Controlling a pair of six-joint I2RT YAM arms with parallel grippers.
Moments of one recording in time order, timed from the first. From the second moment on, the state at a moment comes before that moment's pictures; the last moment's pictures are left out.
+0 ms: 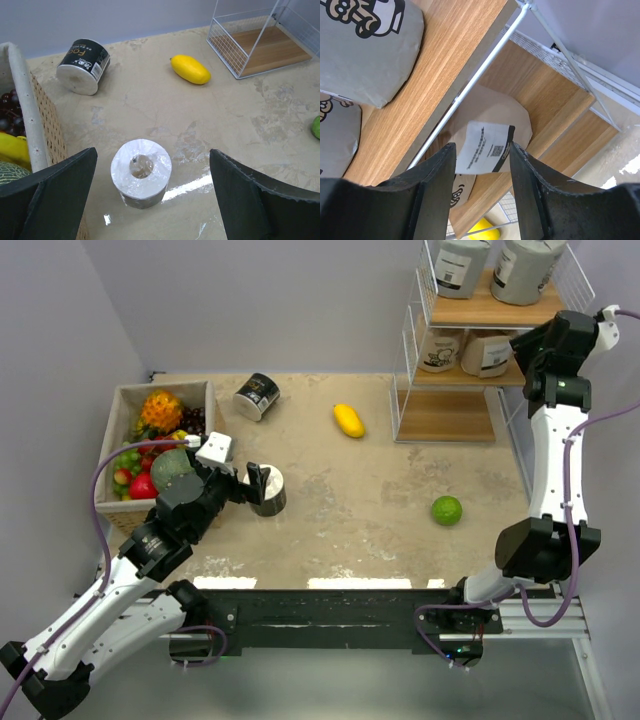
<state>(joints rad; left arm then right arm) -0.68 0.67 0.77 -0.25 -0.32 -0.12 -0.21 1.58 1.82 -0.52 0.22 0.81</state>
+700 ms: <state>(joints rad) -0.68 0.70 0.77 -0.25 -0.32 -0.12 -0.16 1.27 1.46 -0.54 0.05 0.73</state>
